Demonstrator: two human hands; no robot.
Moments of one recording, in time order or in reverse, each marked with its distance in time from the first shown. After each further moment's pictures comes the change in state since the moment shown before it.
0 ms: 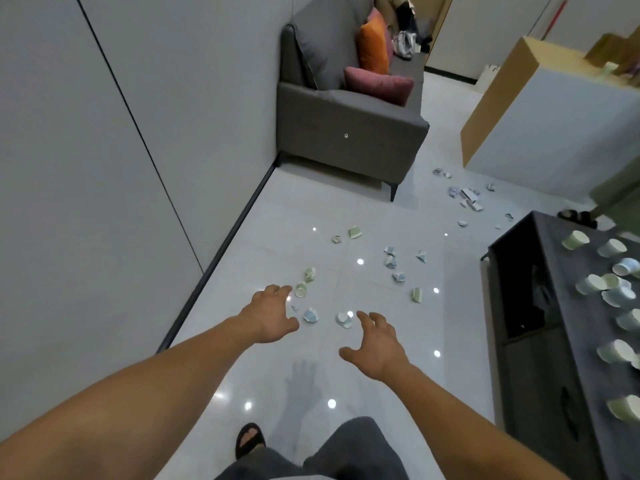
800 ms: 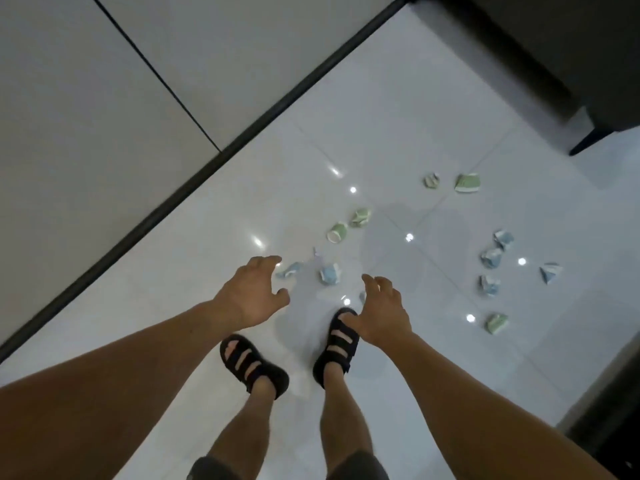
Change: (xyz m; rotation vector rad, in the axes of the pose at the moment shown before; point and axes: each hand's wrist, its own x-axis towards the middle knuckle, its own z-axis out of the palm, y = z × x) left_hand 0.342 -0.068 0.116 -0.443 -0.054 -0.530; right_hand 0.458 0.062 0.089 -0.268 -0.455 -0.208
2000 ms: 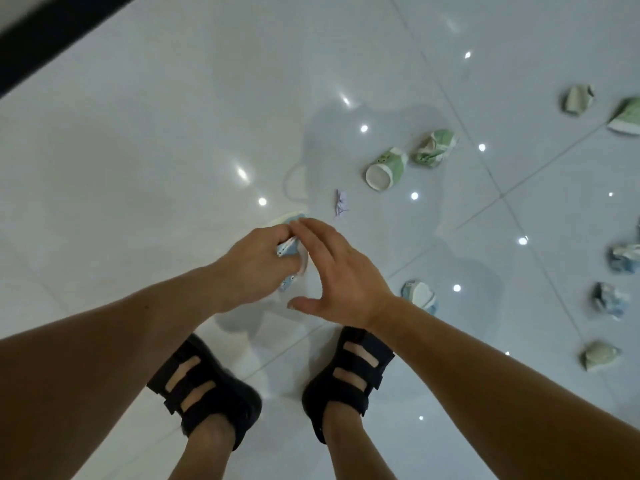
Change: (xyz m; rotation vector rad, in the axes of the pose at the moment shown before) left_hand 0.269 -0.146 0.209 -0.645 -0.070 -0.015; right_hand 0.274 0.017 0.228 -0.090 0.080 -0.853
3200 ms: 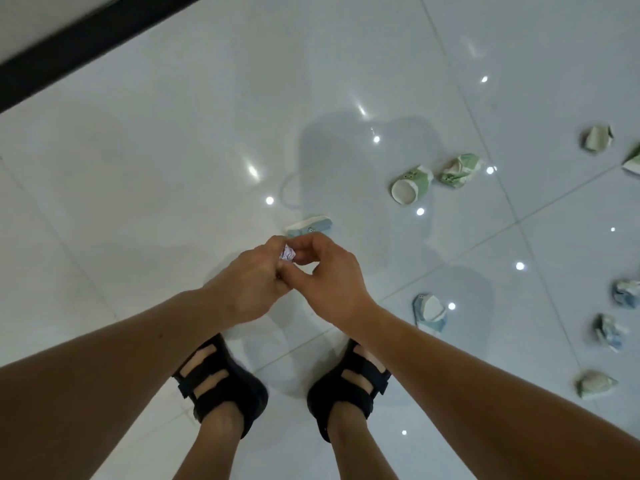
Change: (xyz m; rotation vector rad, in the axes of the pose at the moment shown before) left_hand -0.033 -0.042 -0.023 0.229 0.073 0.139; right_hand 0.034 -0.071 0.007 0.522 -0.008 0.484
